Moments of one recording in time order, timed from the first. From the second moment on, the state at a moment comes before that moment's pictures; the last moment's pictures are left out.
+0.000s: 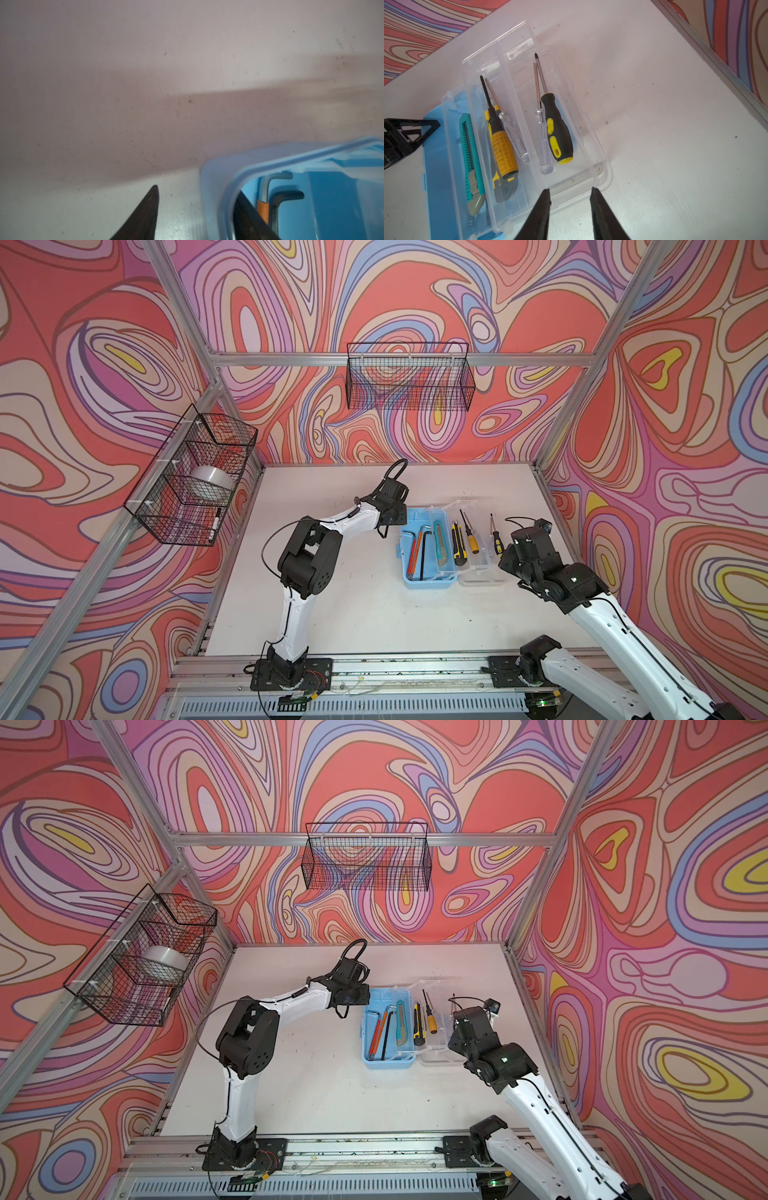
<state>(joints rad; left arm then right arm) -0.56 2.12 1.56 -0.38 -0.06 -0.51 0.38 0.84 0.84 -0.89 0.35 0.77</state>
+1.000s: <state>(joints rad) -0.46 2.04 1.45 -0.35 -0.14 -0.62 0.31 0.87 0.61 -0.65 0.15 0.75</state>
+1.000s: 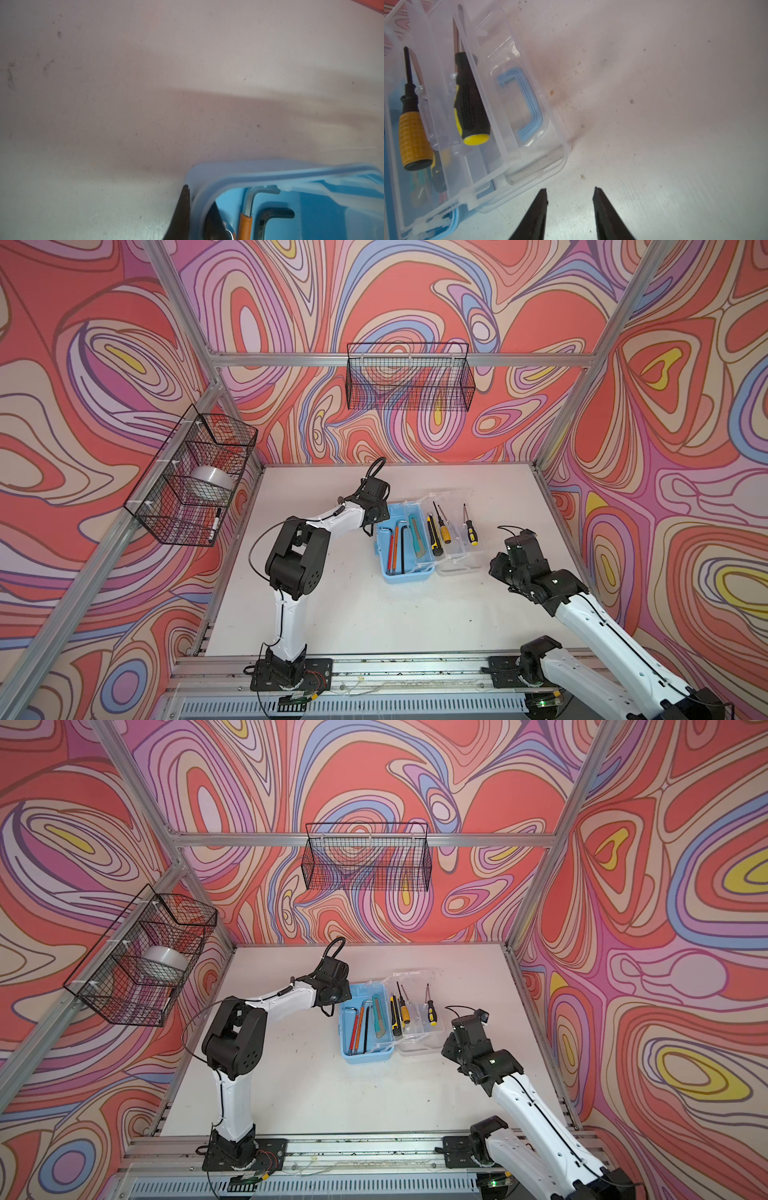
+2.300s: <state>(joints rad) -0.45 2.03 1.37 -0.28 -0.05 -0.62 0.22 1.20 0.54 -0.26 0.01 0.72</state>
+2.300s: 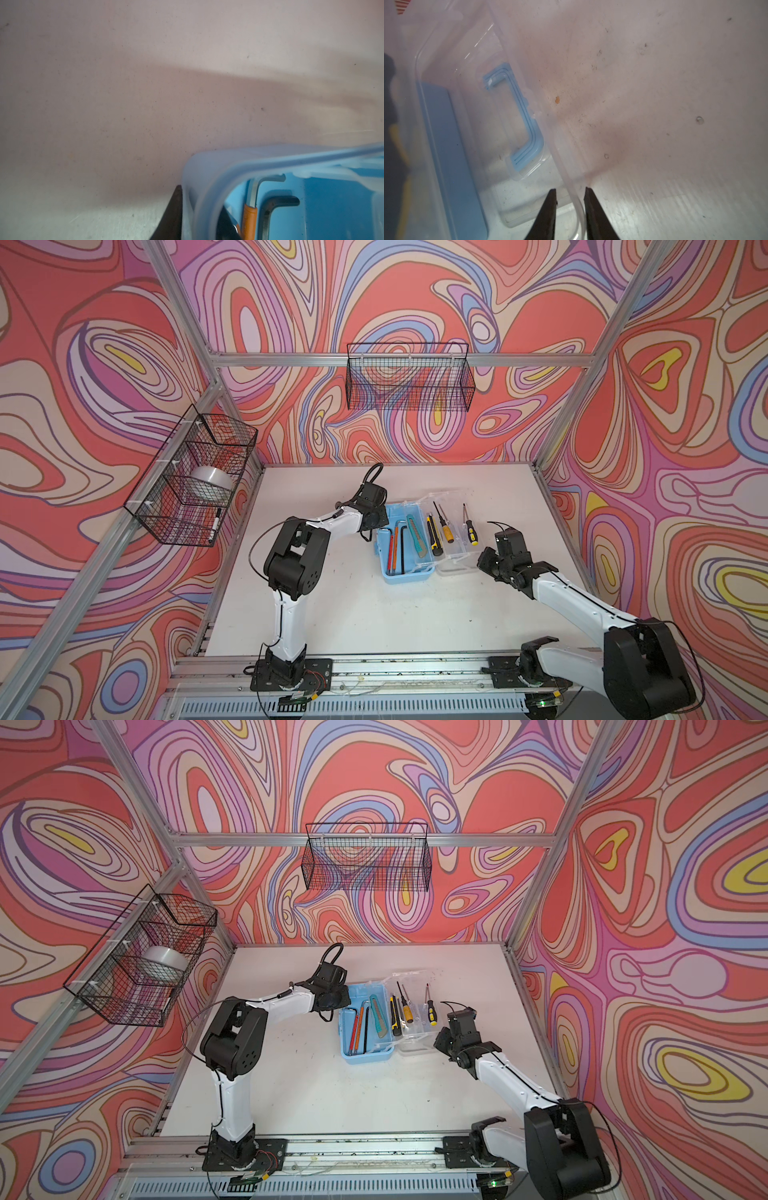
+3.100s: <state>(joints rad) -0.46 2.03 1.37 -0.28 -0.06 -0.63 0.22 1.17 0.63 -0.42 -0.01 0.66</state>
